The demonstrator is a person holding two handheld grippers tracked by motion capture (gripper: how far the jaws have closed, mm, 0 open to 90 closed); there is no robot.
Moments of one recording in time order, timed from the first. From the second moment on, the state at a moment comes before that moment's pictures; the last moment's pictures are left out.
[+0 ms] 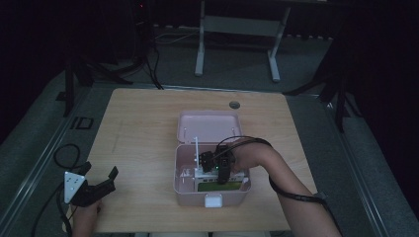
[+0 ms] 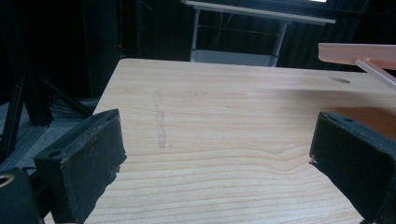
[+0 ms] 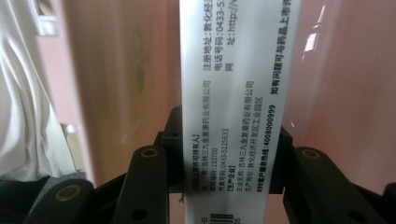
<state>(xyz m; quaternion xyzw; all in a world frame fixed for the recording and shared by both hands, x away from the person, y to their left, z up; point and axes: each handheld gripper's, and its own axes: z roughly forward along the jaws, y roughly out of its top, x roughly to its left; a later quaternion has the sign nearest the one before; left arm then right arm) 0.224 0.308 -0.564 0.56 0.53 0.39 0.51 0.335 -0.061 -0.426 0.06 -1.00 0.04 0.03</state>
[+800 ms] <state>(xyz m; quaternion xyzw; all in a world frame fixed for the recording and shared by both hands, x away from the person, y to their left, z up) 0.224 0.308 -0.564 0.56 0.53 0.39 0.51 0.338 -0.069 -0.468 0.04 -1.00 0.04 0.04</state>
